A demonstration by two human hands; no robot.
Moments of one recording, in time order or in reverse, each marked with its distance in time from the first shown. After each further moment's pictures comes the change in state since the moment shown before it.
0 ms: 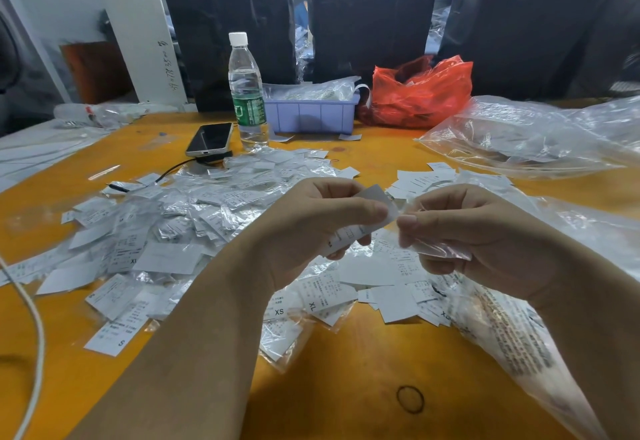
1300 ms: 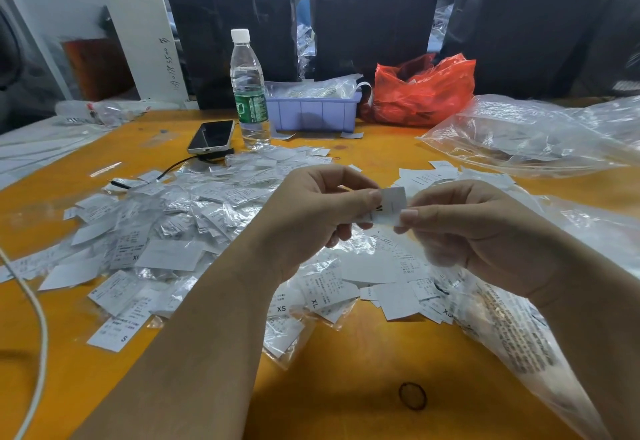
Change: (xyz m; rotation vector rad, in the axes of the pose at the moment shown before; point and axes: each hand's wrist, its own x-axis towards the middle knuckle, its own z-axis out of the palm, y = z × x) left_hand 0.005 -0.009 -0.004 0.059 0.152 0.107; right_hand 0.003 0.003 0.002 0.016 0.110 -0.018
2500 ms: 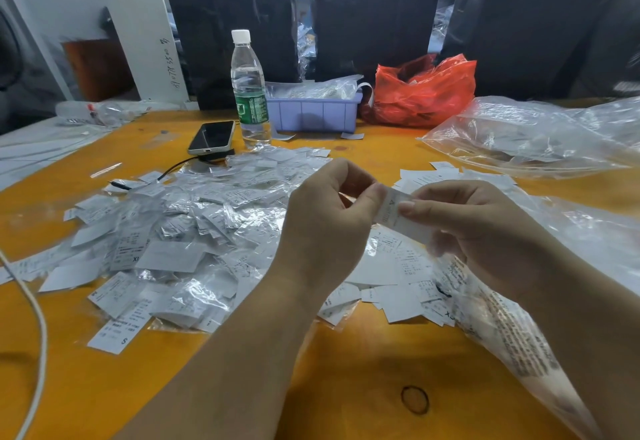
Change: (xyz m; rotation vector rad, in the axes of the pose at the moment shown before) left_hand -0.003 -0.010 0.031 0.282 0.389 0.201; right_hand 0.002 0.005 0.007 -0.185 0.249 -0.075
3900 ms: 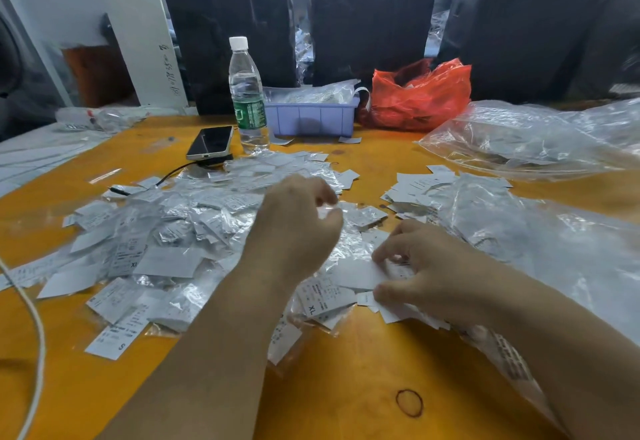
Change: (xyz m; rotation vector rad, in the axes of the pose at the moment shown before) left_hand 0.014 -0.017 -0.019 0.581 -0.057 -0.020; right_hand -0.001 0.021 0.014 -0.901 -0.216 0.100
